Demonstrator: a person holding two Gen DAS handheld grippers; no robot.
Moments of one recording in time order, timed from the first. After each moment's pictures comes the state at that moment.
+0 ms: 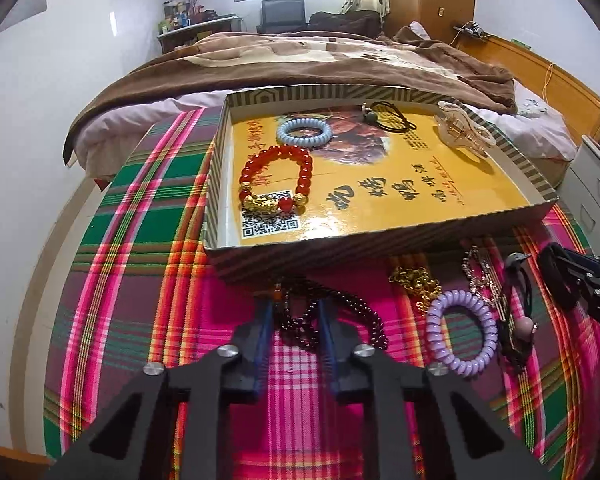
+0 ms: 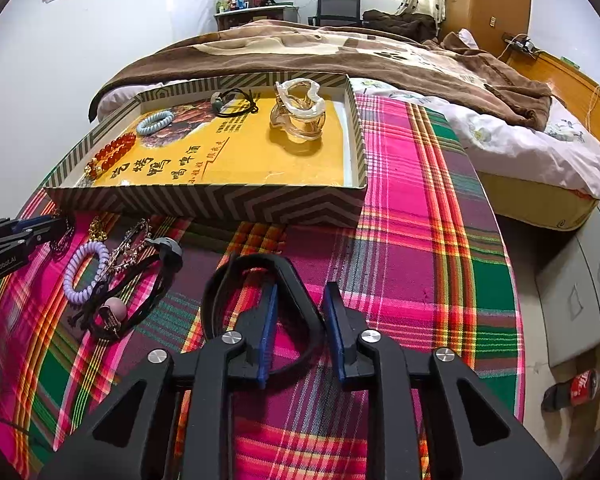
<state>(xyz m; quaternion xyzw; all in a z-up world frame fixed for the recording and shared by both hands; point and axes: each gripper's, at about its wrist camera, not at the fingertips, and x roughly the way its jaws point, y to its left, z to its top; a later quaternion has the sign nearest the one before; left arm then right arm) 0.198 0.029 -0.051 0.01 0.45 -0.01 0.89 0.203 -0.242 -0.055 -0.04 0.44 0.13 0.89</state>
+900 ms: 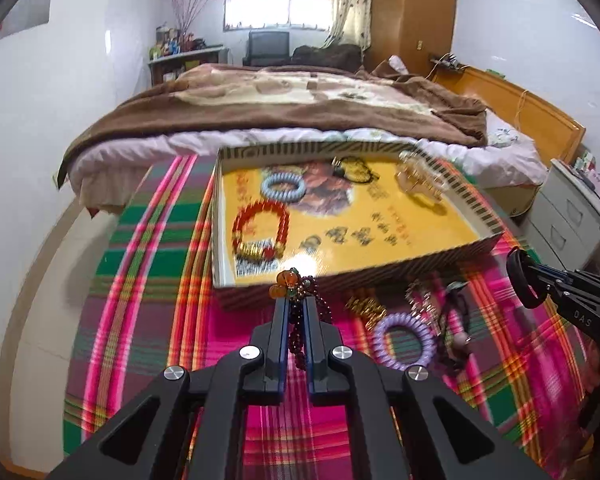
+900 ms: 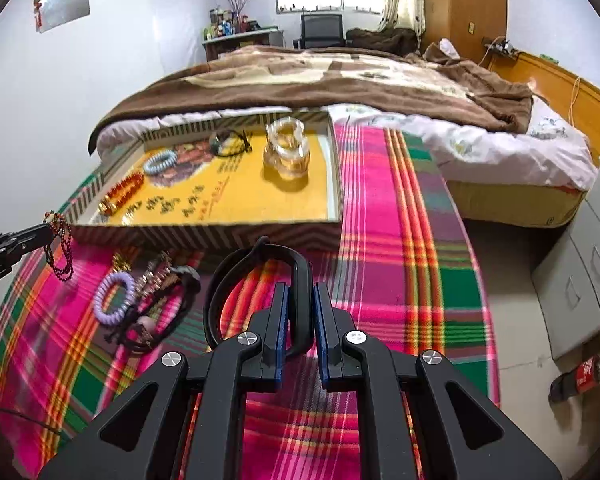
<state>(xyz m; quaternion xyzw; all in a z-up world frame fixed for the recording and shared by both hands) 0.170 0.029 0.003 -0.01 0.39 -0.05 0.92 0.182 -0.252 -0.017 -0.01 0.40 0.11 0.91</state>
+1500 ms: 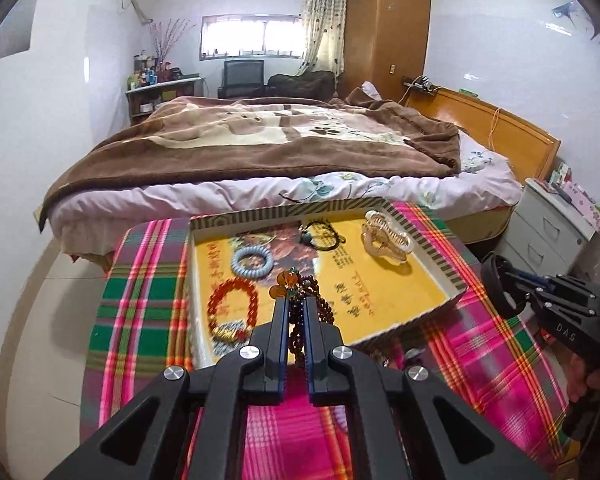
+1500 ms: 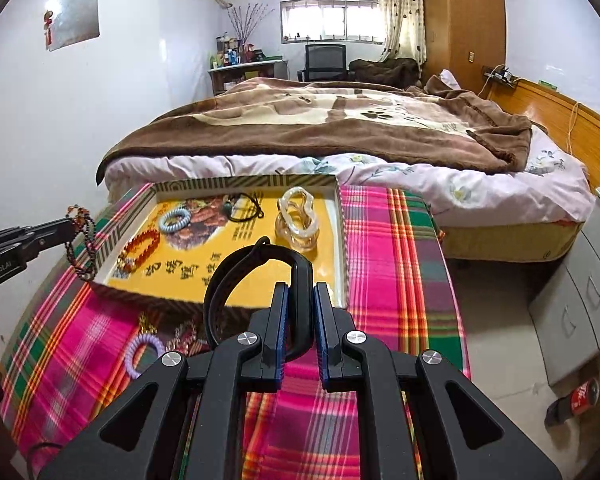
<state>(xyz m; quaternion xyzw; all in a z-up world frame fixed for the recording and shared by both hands) 0.204 0.014 0.056 -0.01 0.35 -0.10 0.93 0.203 -0.241 0.030 -0.01 0.35 0.12 0.93</state>
